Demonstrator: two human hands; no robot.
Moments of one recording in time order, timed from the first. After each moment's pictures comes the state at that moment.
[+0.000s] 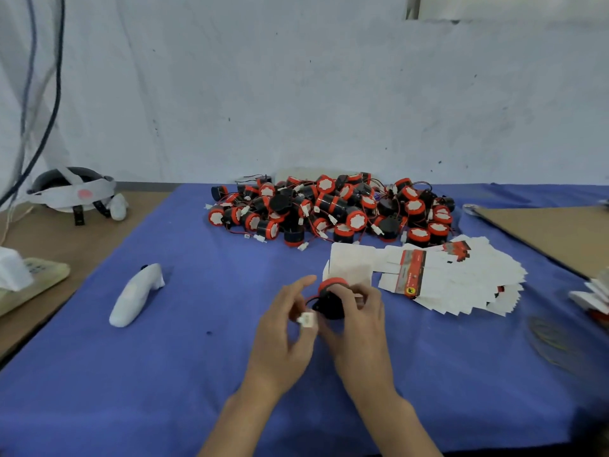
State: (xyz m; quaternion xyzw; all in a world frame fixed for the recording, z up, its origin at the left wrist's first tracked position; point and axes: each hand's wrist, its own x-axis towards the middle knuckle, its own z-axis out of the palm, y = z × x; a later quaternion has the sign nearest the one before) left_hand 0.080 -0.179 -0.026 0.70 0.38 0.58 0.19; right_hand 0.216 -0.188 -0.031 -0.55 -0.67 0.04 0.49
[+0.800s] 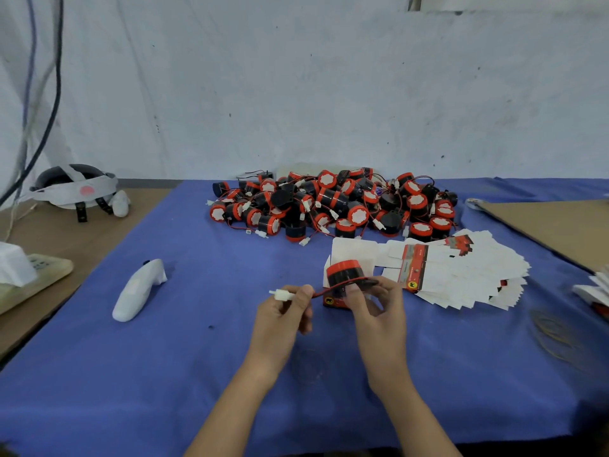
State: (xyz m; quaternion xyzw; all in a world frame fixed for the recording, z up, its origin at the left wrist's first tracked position) left_hand 0.083 -0.175 -0.011 0.53 0.44 0.58 0.44; right_hand 0.226 -0.184 -0.023 -0.45 -0.43 0.34 0.71
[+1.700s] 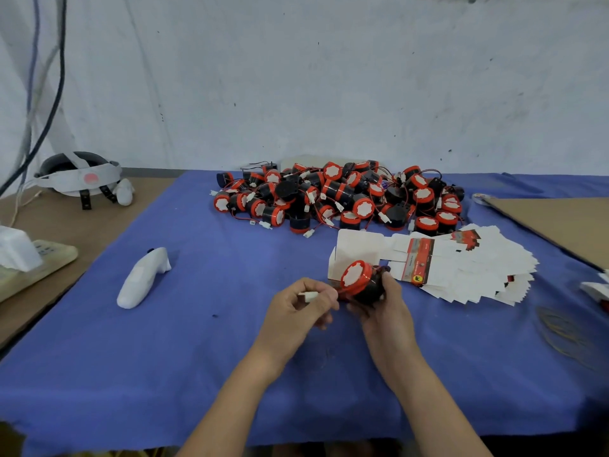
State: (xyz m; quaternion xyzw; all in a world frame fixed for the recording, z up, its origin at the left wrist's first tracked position) left_hand 0.084 -0.179 -0.012 0.58 0.37 0.52 0.50; right_hand 0.237 -0.176 -0.019 -0.42 -0.32 0.54 0.65
